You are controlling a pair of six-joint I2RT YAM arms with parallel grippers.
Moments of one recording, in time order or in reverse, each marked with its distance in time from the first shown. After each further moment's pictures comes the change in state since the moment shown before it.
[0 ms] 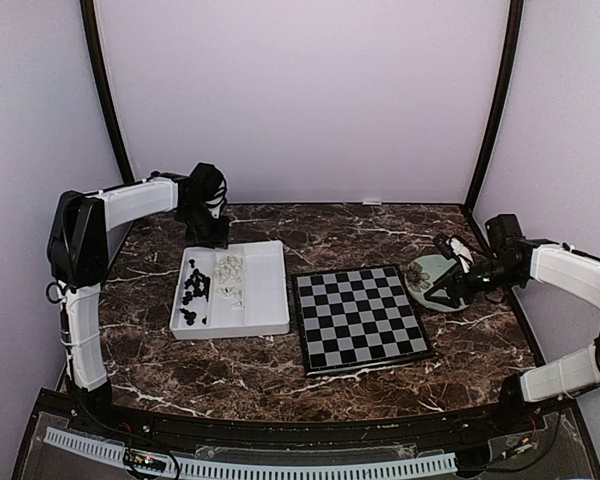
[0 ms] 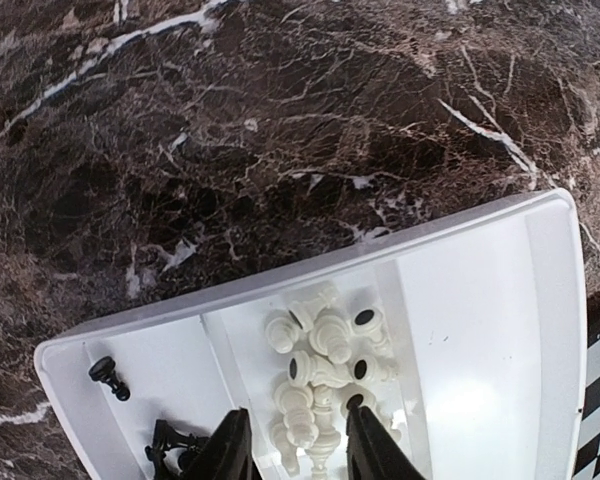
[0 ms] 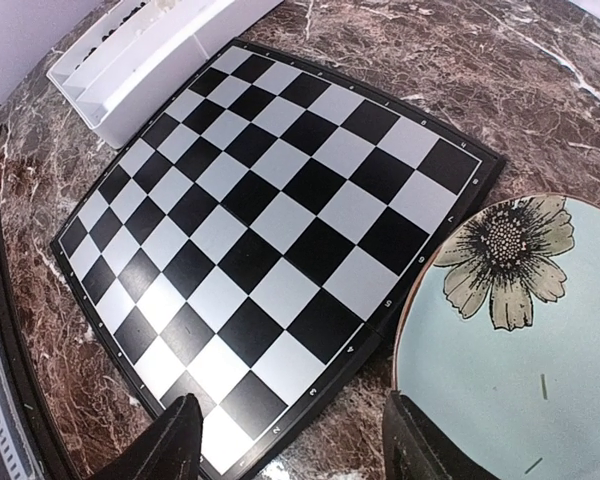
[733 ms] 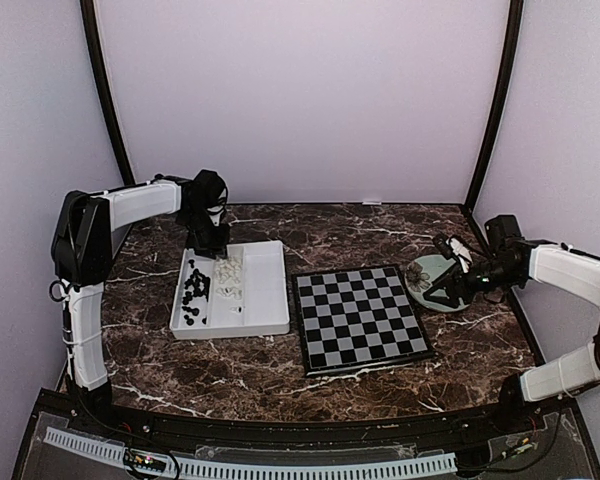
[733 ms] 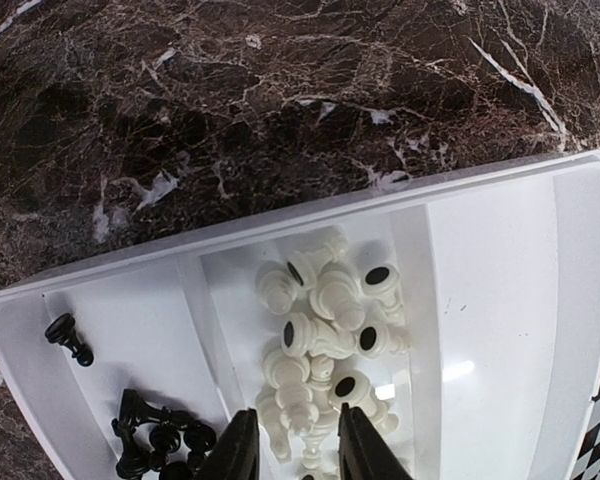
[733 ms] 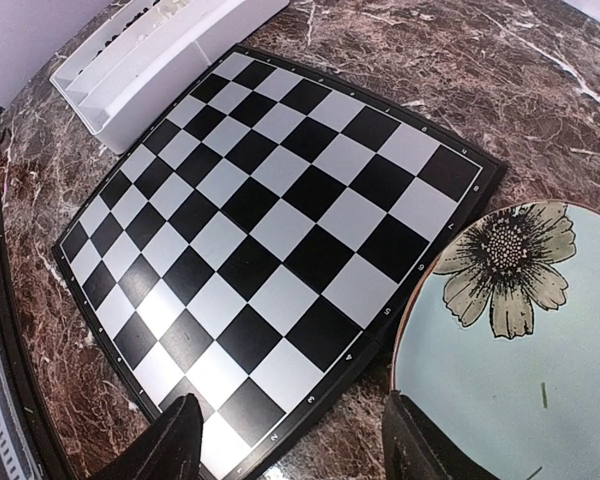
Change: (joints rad) left arm 0.006 0.038 0.004 -0.078 0.044 -0.068; right arm -0.008 0.014 -0.005 0.026 -0.022 -0.001
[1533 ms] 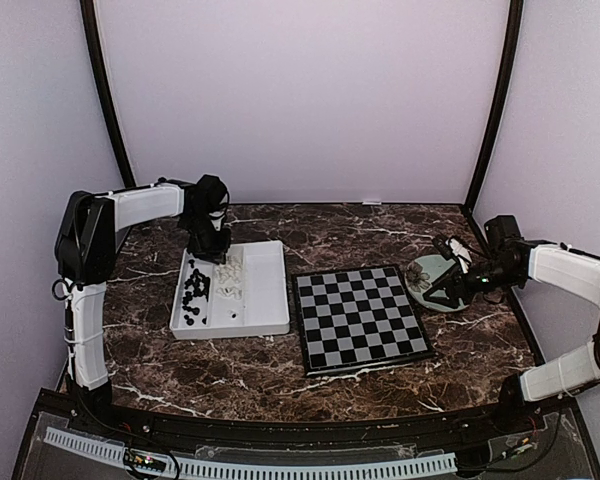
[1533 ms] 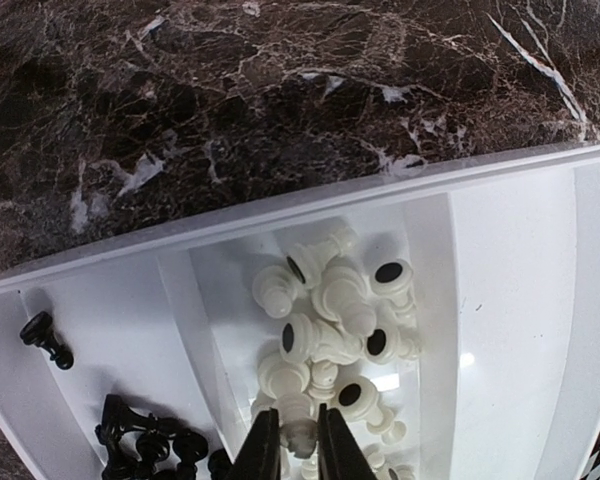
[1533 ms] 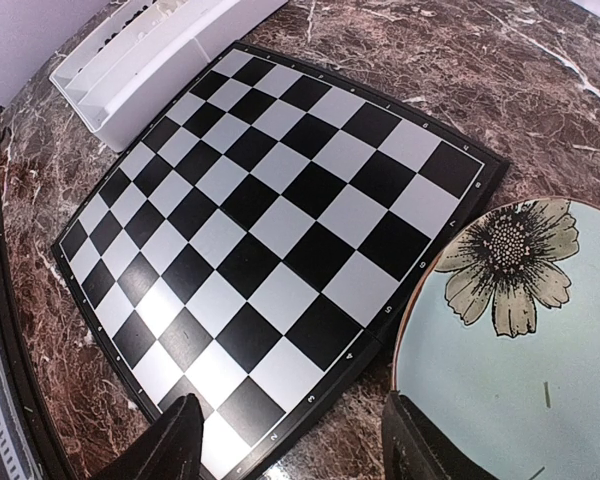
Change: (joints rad) left arm 0.000 0.027 -0.006 -0.002 0.013 -0.005; right arm 0.000 0.008 0.000 0.000 0.000 -0.002
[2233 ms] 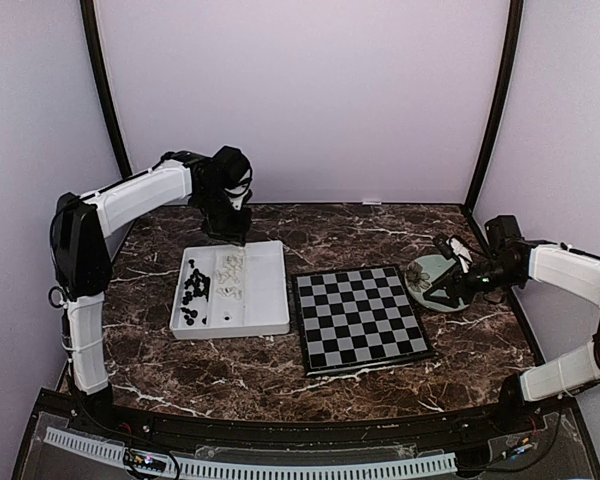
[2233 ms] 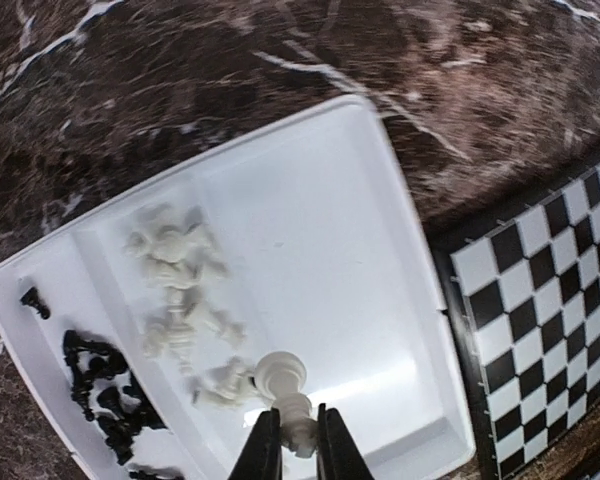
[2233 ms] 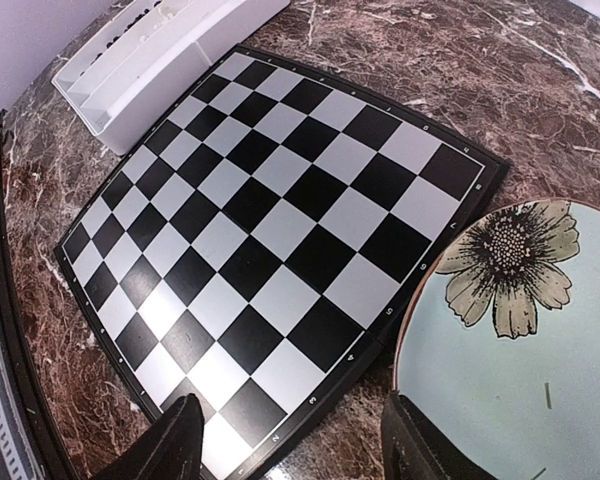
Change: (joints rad) left arm -0.148 -0.075 0.192 -0.200 -0.043 0.019; right arm -0.003 0.000 -0.001 0.002 -0.008 0.002
